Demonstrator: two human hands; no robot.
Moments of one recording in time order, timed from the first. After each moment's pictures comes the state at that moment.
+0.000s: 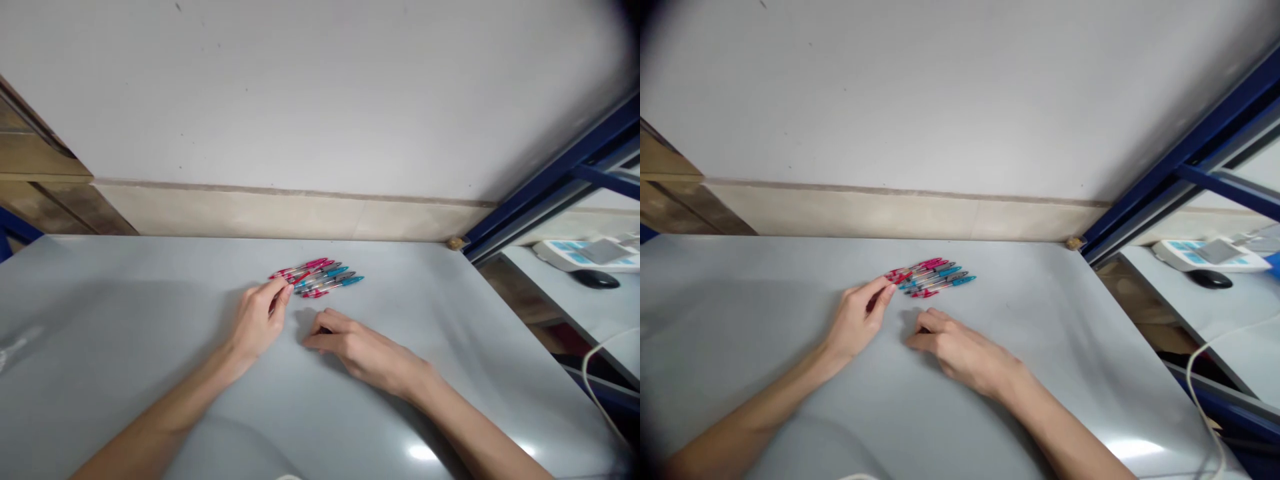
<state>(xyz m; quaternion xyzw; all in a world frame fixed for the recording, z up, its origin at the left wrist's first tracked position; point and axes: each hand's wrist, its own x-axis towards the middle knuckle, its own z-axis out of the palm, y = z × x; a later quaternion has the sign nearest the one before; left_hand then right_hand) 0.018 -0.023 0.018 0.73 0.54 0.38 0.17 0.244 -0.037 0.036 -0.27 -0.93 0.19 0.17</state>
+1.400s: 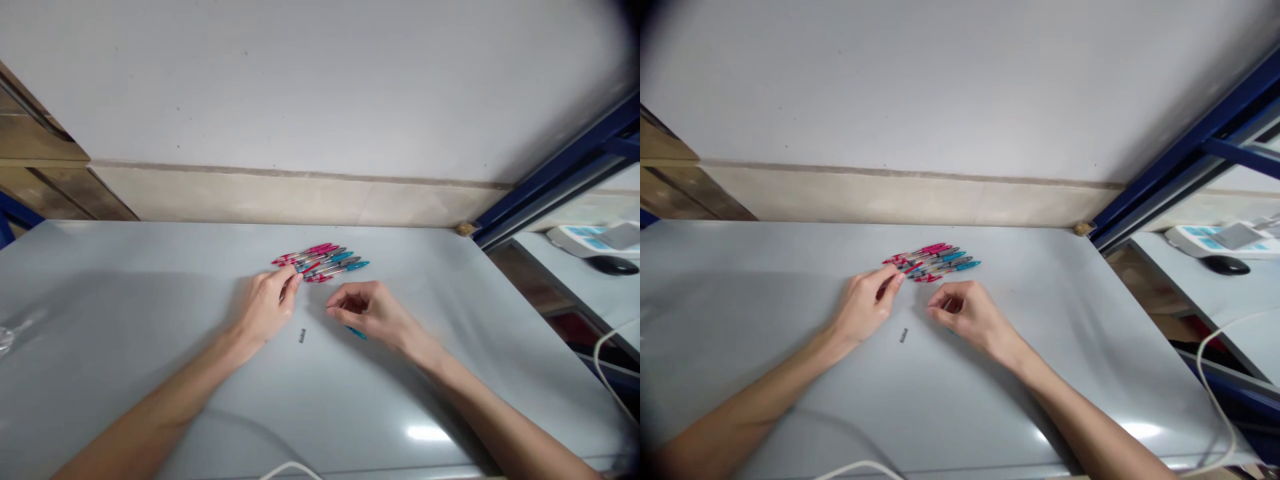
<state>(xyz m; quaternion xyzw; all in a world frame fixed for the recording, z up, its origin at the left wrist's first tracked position) 0.023 -0.025 0.018 0.75 0.56 0.32 0.16 0.246 -0.029 0.039 -0.47 -0.69 0.49 0.25</state>
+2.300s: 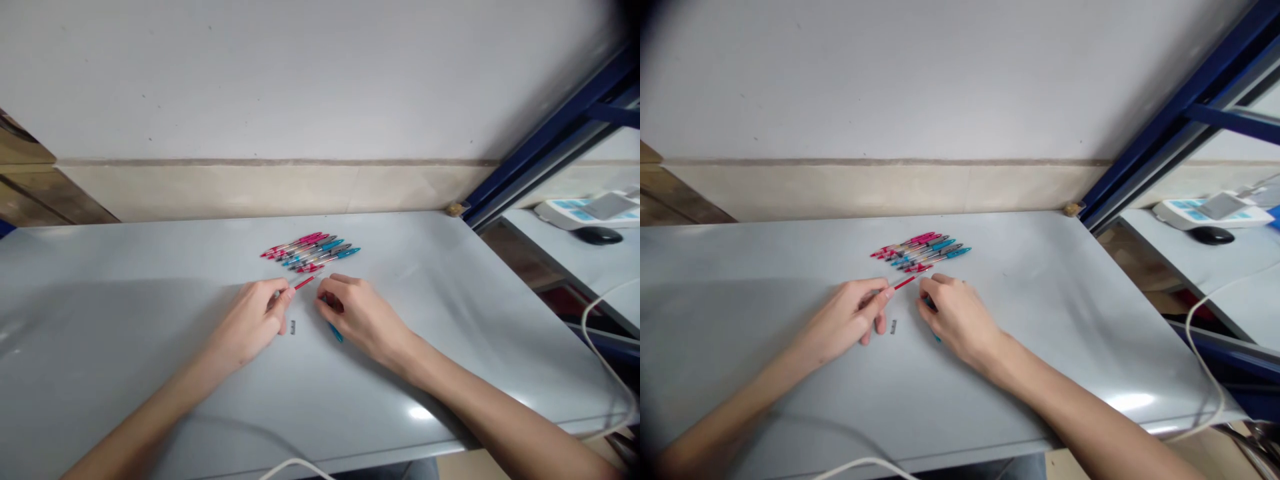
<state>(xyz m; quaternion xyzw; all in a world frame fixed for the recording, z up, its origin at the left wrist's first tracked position) 0.022 -0.052 0.047 0.69 0.60 0.15 0.37 0.232 -0.046 0.034 -0.50 -0.81 0.23 0.19</state>
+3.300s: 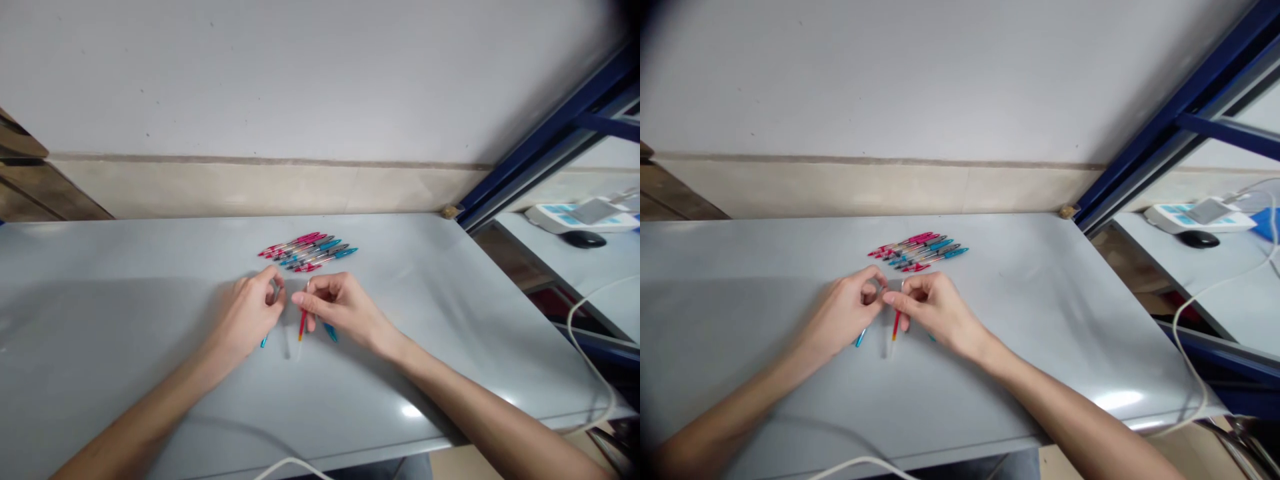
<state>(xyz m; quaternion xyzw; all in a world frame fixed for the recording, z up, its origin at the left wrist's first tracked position) 0.023 -0.044 0.031 0.72 0.64 0.17 0.22 0.215 -0.045 0.047 -0.40 -0.63 0.59 0.30</state>
